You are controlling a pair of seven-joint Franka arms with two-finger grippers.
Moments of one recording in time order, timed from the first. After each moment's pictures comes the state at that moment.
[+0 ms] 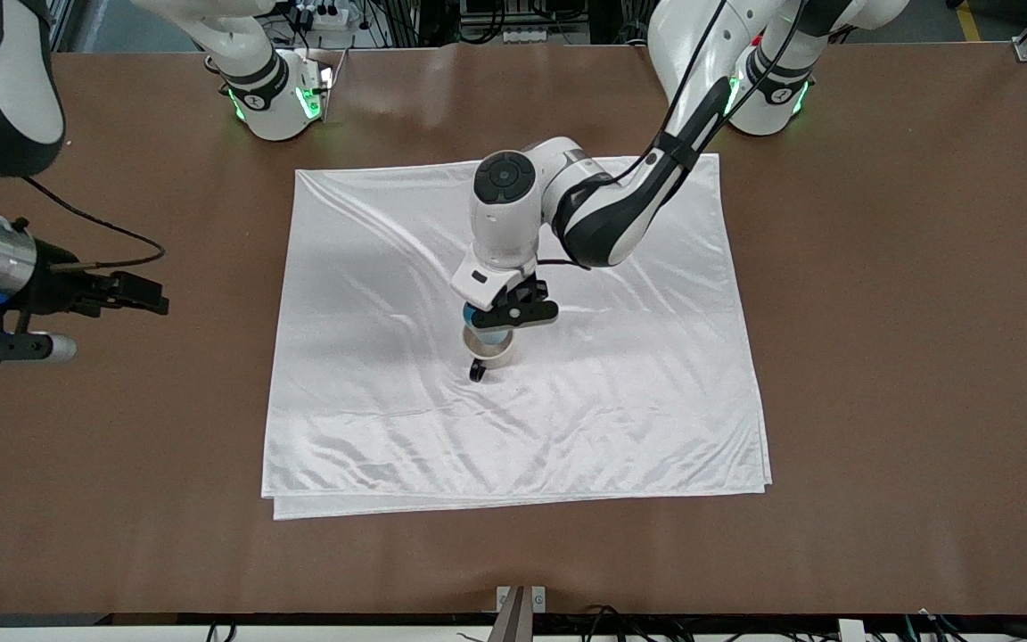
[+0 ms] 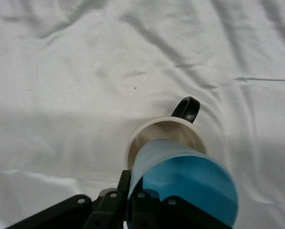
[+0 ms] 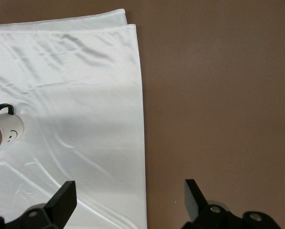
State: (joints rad) left arm -0.70 0.72 -0.18 -1.38 0.21 2.18 -1.09; right arm -0.07 0.21 0.12 -1.45 0.05 1.57 0.05
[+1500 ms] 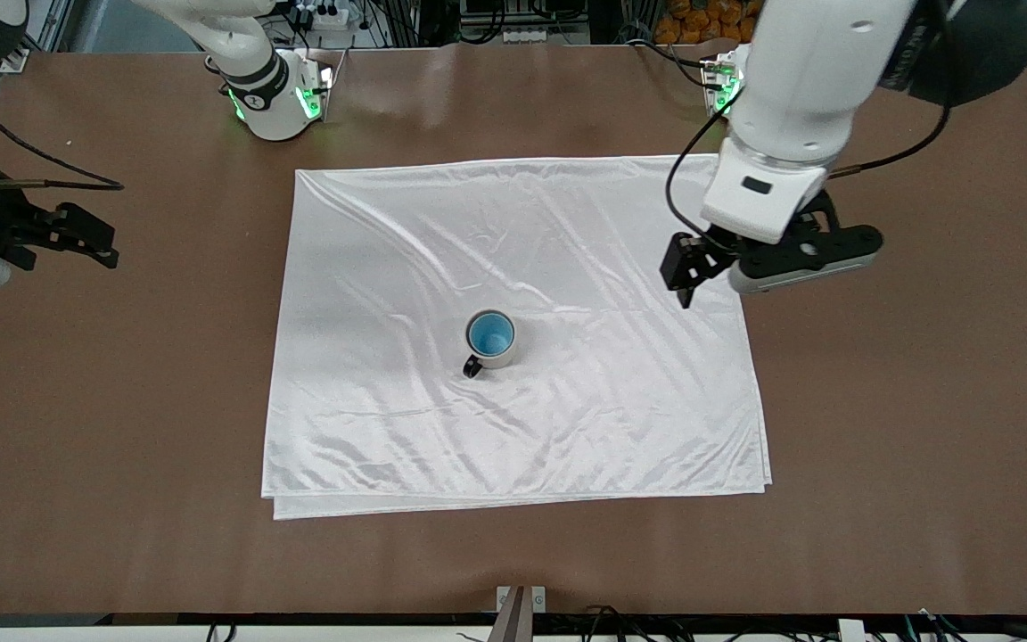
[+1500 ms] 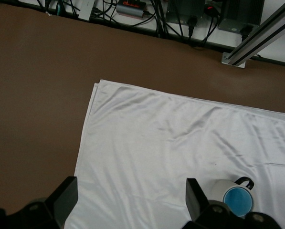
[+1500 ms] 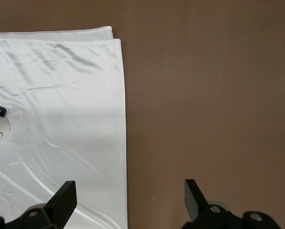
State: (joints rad) left arm -0.35 0.23 -0.17 -1.33 0.18 1.76 -0.74; right arm -0.08 0.09 0.15 -1.45 -0.04 1.54 0.05
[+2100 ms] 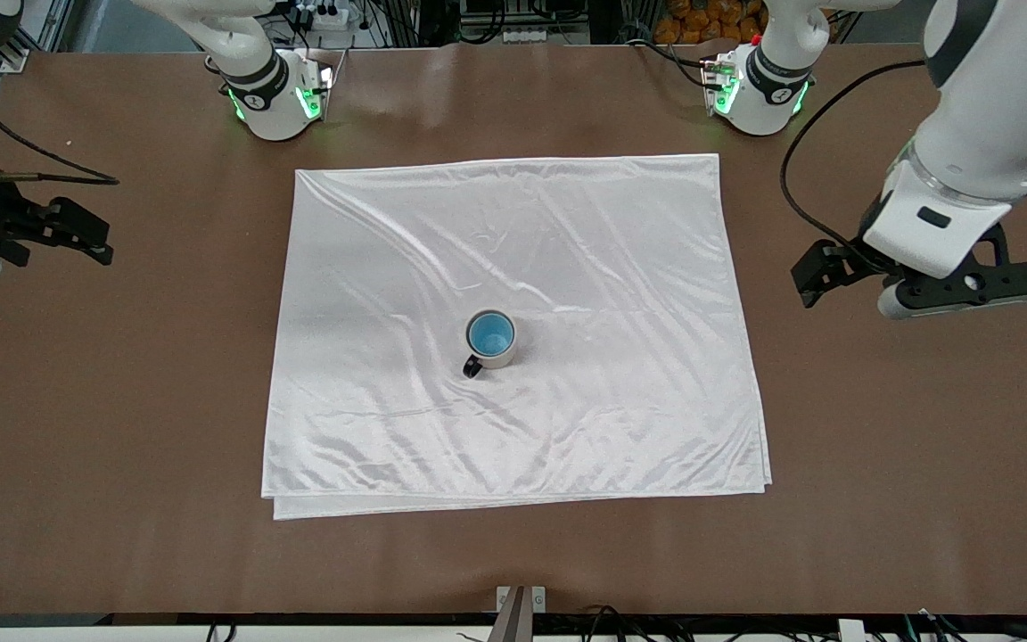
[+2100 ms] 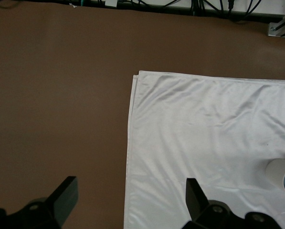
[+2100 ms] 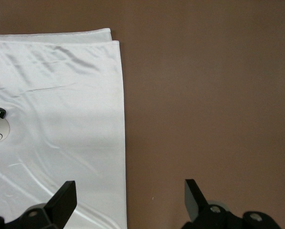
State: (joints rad) left arm -0.13 0.20 -0.18 -1.35 0.11 1.65 -0.39; right arm -0.05 0.08 0.12 -1.45 -0.04 1.54 0.05
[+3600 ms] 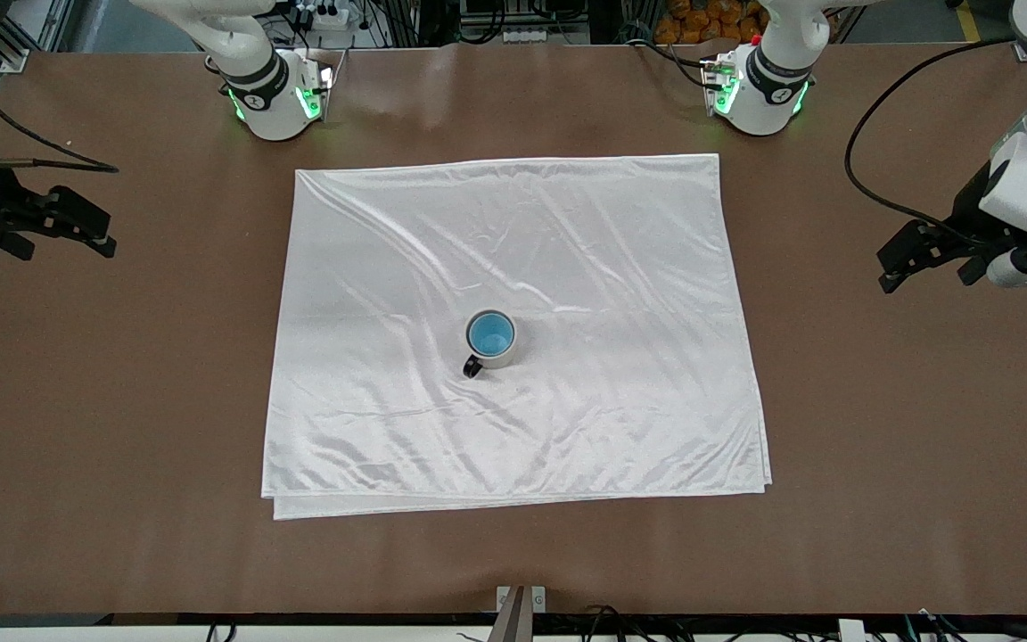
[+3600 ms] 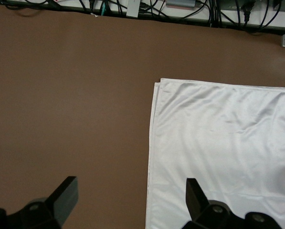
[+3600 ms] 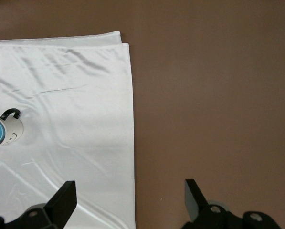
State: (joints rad) left arm 0.05 -0.03 -0.19 -1.68 0.03 1.86 -0.23; right arm -0.03 0.05 0.10 -1.47 0.00 1.55 0.05
